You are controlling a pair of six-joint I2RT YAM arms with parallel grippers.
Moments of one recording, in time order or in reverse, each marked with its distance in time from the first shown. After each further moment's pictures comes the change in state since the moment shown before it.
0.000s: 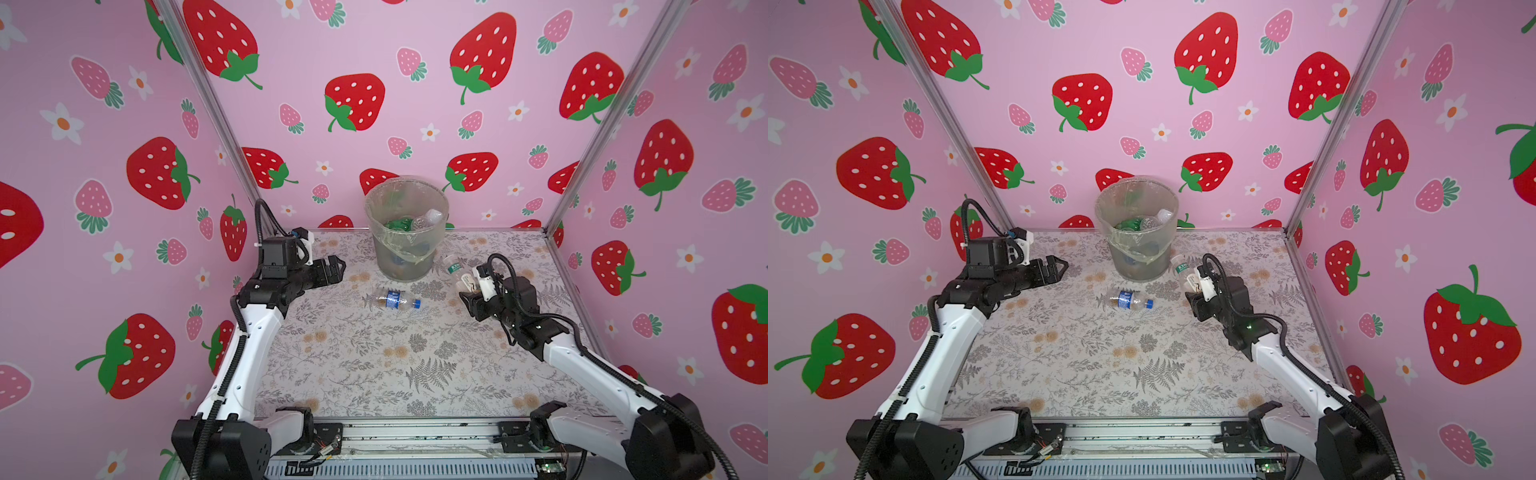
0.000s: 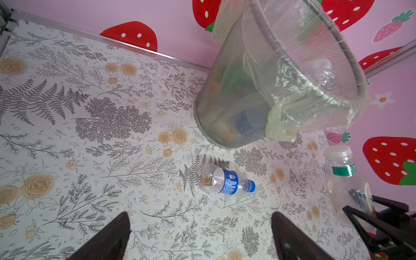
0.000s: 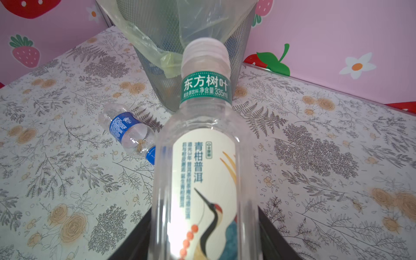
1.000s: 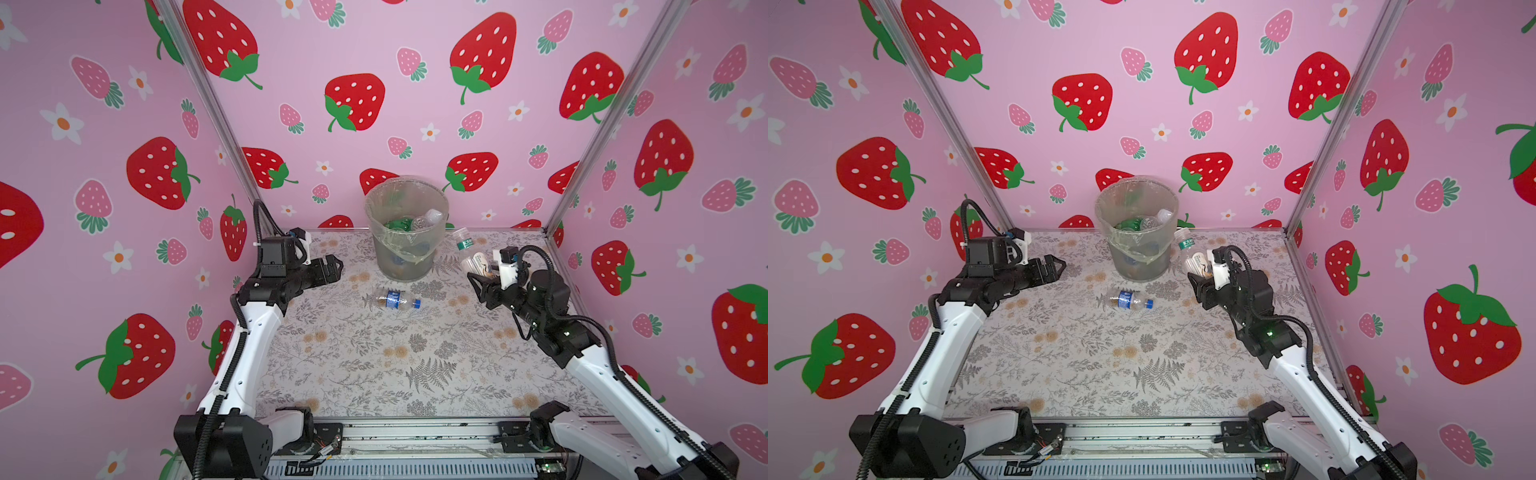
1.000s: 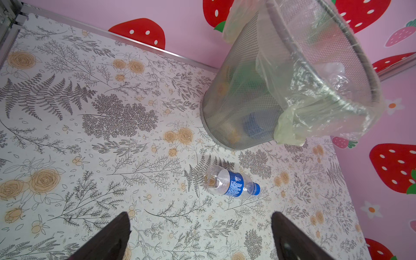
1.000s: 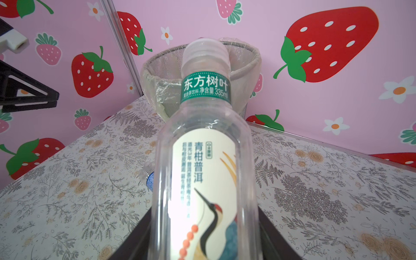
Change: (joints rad) left arm 0.022 0.025 0.000 0.000 -0.004 -0.008; right arm 0.000 -0.161 0.134 -0.062 -0.052 0.069
